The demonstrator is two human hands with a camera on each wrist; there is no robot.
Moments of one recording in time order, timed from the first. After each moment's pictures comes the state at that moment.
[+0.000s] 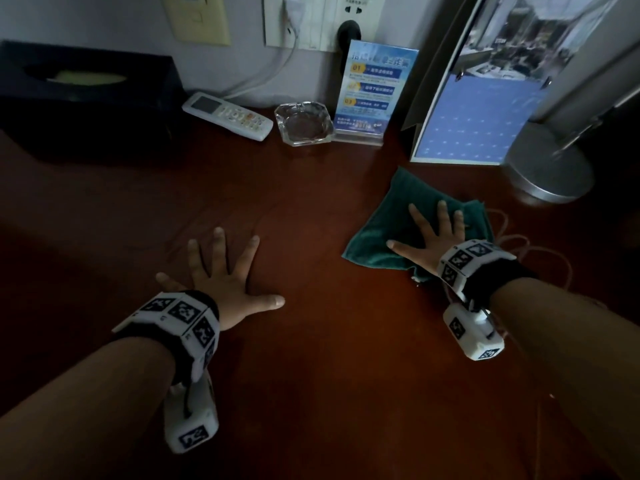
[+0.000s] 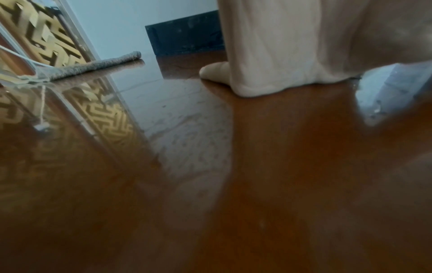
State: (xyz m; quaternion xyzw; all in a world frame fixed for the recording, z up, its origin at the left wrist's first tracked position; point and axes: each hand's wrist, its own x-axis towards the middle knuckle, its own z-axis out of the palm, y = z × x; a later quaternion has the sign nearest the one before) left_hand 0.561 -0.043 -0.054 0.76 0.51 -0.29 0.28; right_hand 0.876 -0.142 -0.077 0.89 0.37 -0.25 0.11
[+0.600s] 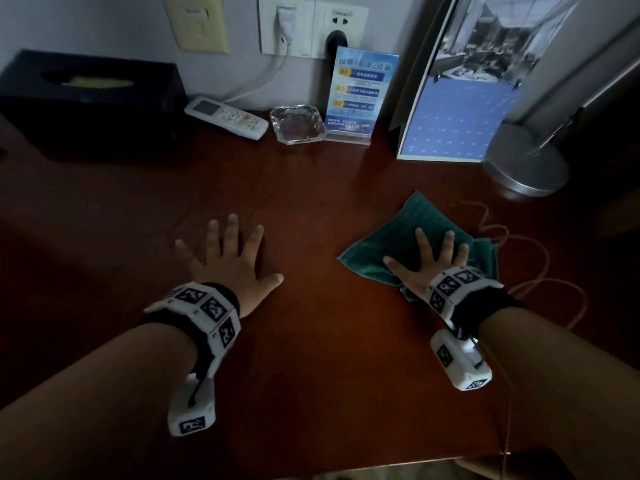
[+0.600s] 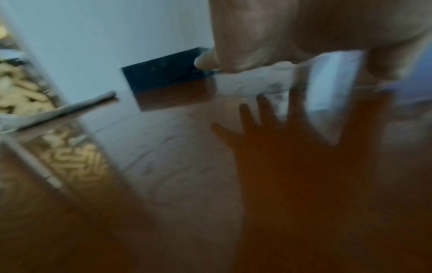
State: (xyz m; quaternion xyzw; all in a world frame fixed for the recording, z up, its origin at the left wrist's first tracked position) left_hand 0.575 -0.070 -0.050 0.82 0.51 -0.23 0.15; right_hand 0.836 -0.197 -0.074 0.92 0.29 -0.24 0.10
